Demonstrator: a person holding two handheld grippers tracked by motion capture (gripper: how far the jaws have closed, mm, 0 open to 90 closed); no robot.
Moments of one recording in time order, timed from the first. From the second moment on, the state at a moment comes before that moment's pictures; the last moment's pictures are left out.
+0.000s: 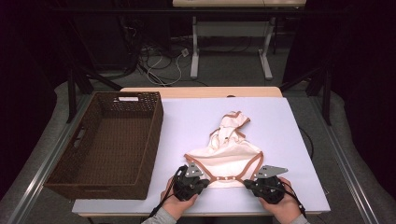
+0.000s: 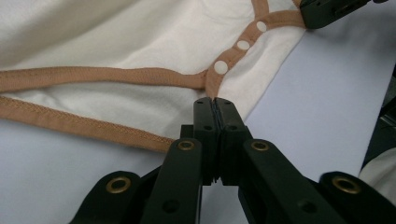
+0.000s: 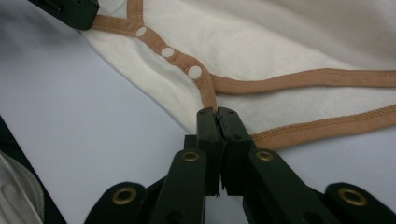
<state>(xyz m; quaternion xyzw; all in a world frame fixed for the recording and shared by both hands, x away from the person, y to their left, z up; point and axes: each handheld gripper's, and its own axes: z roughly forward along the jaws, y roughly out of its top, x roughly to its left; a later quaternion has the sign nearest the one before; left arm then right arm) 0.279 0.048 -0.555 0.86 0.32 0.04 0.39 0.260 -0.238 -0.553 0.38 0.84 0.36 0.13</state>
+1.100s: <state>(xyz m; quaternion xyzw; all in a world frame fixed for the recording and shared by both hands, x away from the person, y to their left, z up) 0.217 0.072 -0.542 0.85 0.32 0.03 0.41 0.195 -0.240 -0.539 0.36 0.84 0.39 0.12</state>
